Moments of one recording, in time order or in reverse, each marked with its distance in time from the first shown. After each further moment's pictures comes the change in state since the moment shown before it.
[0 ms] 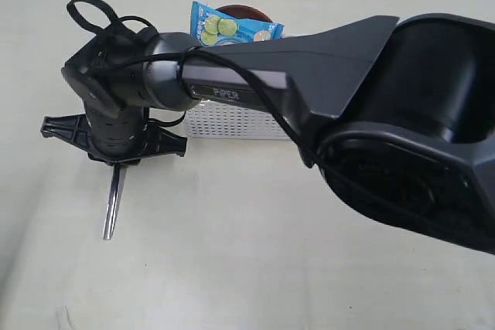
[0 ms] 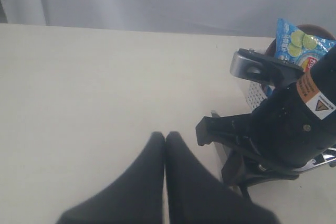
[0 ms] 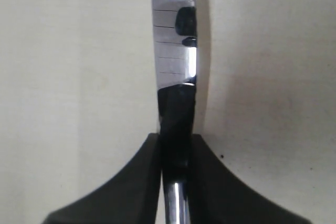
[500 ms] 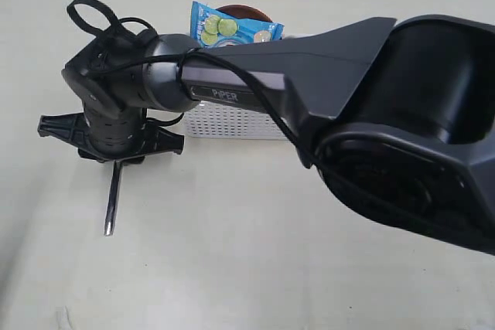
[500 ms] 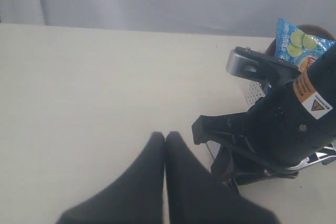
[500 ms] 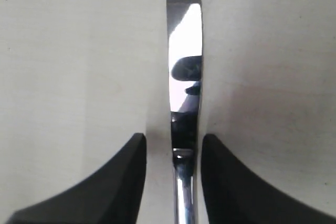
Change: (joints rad) left arm 0.000 0.000 0.000 0.000 0.000 0.000; right arm 0.000 0.006 0.000 -0.004 -0.031 -0.019
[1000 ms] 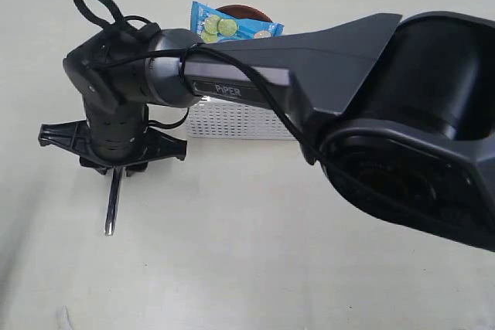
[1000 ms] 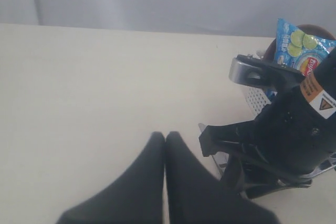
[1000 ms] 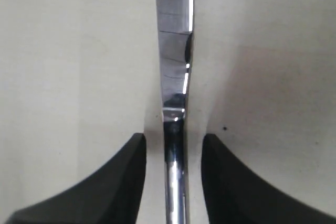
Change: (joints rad) left arm 0.000 0.000 0.000 0.000 0.000 0.000; right arm 0.000 -0.006 -0.002 0.115 0.075 -0.100
